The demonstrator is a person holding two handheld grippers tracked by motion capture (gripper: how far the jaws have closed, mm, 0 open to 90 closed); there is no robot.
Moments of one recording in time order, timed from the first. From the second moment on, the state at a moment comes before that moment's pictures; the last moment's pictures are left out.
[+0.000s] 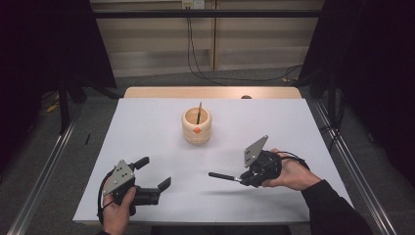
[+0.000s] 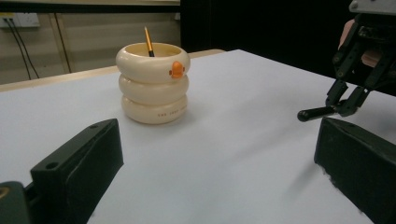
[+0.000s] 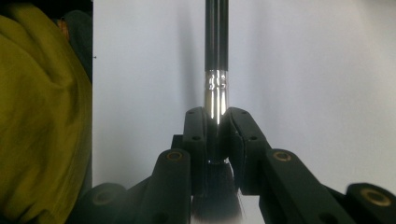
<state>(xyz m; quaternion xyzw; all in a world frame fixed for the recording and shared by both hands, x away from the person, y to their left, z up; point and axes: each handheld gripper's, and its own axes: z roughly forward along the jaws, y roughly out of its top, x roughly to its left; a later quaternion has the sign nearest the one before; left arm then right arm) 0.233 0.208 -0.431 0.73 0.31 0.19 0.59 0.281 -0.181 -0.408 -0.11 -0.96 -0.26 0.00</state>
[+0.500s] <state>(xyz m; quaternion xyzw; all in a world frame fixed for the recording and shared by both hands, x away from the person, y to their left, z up) 0.238 0.203 -0.407 0.72 0.28 0.18 0.61 0.283 -0.185 -0.408 -0.11 -0.96 -0.27 0.00</state>
